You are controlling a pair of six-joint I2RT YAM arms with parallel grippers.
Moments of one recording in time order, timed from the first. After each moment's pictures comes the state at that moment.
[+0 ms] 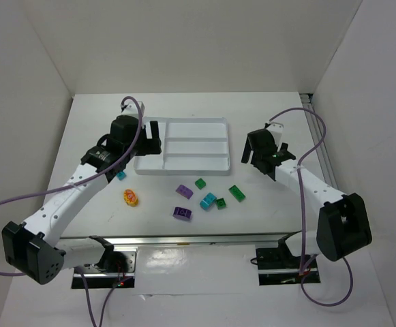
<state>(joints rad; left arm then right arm) -0.44 1.21 1.13 -0.48 -0.25 -0.34 0.37 1.34 0.89 -0.41 0.51 0.51</state>
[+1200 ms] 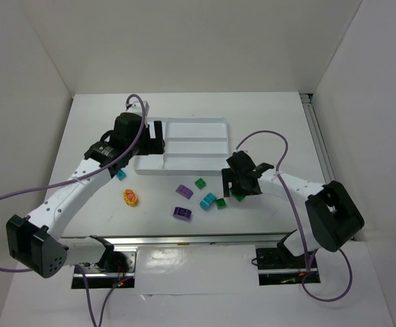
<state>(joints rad) -0.44 1.25 1.17 -0.52 -0.19 -0.35 0.59 1.42 0.76 -0.46 0.17 0.48</state>
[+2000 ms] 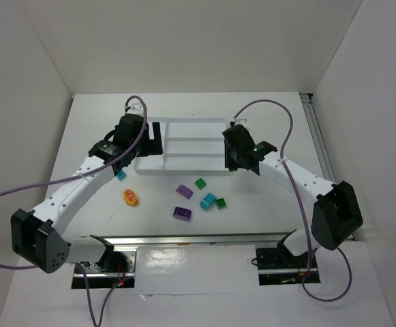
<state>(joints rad) -0.44 1.28 1.17 -0.54 -0.27 -0.38 0.59 1.45 1.04 -0.55 0.30 0.46</state>
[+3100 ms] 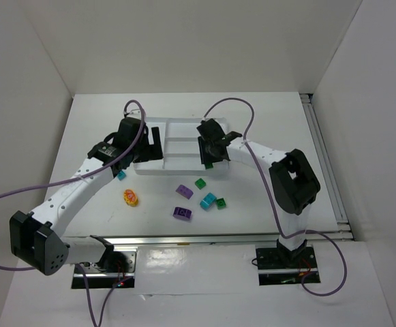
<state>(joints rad) -0.44 1.28 1.15 -0.62 -0.22 -0.48 0.63 1.87 1.35 -0.45 0.17 0.41</state>
